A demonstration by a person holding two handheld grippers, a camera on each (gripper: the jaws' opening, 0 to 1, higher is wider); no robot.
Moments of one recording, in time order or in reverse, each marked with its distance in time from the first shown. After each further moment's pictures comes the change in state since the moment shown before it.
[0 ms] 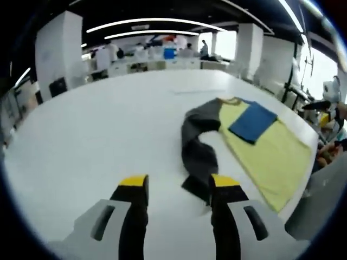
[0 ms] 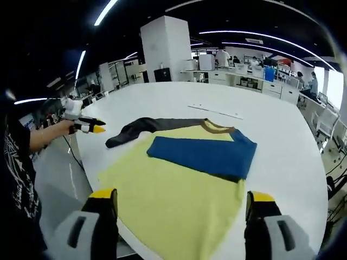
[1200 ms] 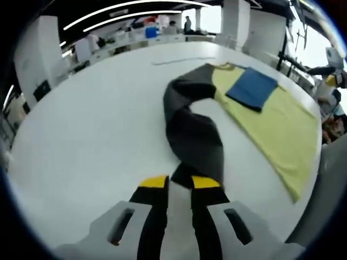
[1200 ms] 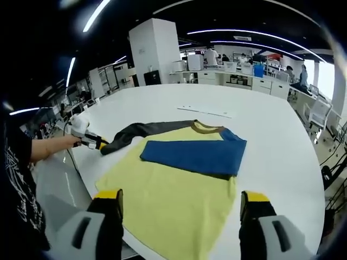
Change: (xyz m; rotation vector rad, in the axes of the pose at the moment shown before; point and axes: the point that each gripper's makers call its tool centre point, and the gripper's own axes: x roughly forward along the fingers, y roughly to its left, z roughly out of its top) left arm 0.047 -0.023 -0.033 0.157 0.174 -0.071; right arm -0.011 -0.011 0.004 0.083 -0.011 -0.060
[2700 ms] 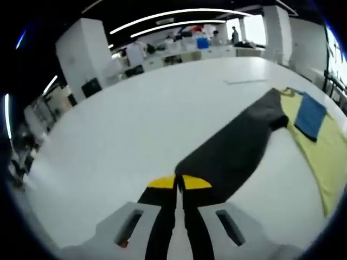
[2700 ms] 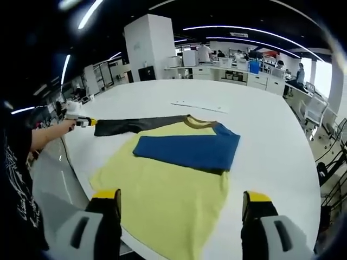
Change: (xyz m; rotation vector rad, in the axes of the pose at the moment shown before) left arm -0.049 0.144 0.020 -0.138 -0.088 0.424; right arm -0.002 -0.009 -0.007 0.006 0.040 -0.043
